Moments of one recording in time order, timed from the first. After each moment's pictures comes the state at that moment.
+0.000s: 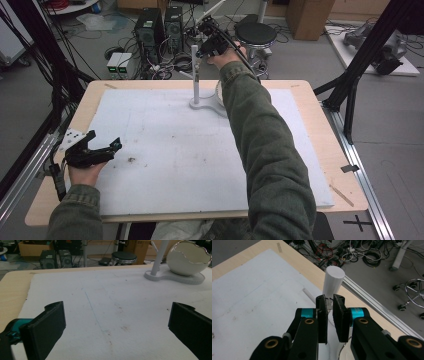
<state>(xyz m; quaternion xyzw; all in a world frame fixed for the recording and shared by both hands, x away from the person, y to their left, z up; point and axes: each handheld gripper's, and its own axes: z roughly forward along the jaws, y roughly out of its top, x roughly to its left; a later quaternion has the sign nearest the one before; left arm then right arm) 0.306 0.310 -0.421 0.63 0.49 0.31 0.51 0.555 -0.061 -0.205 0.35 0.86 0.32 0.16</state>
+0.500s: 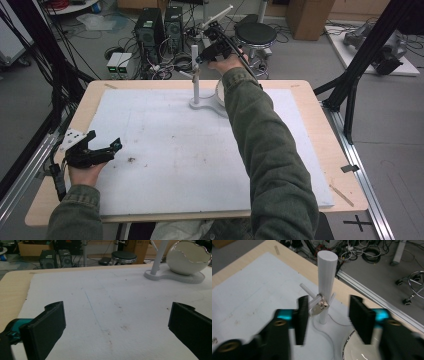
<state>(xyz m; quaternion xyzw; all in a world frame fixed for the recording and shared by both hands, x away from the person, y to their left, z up) 0.306 0.309 -0.421 0.63 0.49 0.31 0.51 0.547 -0.075 -0.217 0.39 0.84 0.34 0.15</state>
